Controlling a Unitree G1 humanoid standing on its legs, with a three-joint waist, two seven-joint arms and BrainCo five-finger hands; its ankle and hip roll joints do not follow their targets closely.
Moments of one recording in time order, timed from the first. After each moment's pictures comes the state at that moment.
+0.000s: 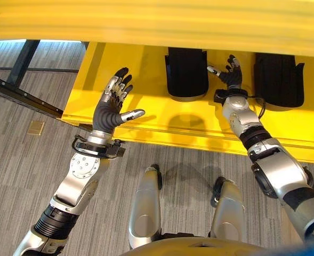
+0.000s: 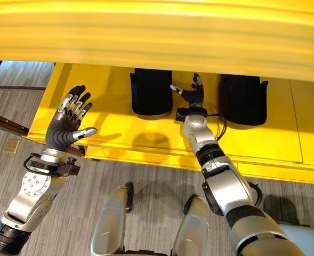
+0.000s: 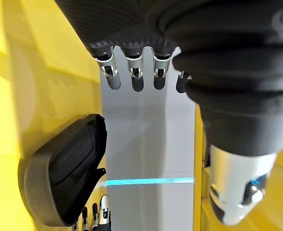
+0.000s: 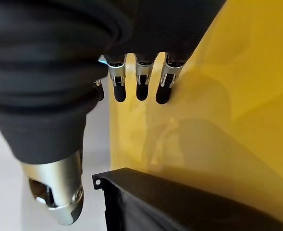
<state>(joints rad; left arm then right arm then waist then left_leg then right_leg) -0.09 0.64 -0.20 -0.32 -0.54 -0.26 0.16 -0.99 -0.27 0.30 0.93 0.53 -0.13 -0.40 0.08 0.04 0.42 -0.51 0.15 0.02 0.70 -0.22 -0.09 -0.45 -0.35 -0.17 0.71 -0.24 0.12</state>
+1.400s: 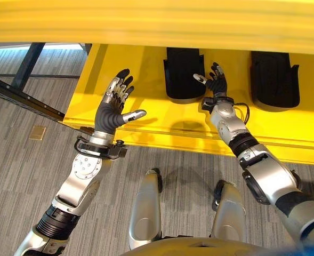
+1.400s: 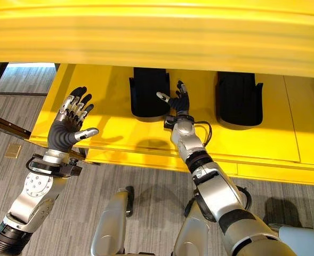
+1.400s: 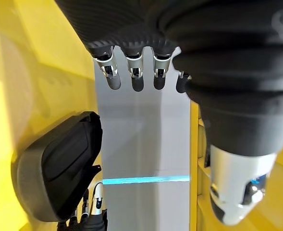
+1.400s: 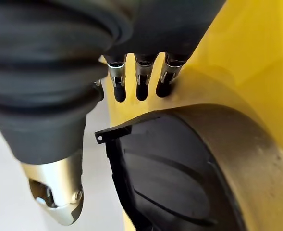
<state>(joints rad) -0.07 0.64 -0.21 -0.32 -0.54 -0.26 0.18 -0.94 -0.17 0.34 0.91 0.58 -0.18 -0.35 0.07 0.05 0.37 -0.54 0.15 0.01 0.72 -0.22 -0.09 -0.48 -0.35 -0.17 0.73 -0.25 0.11</state>
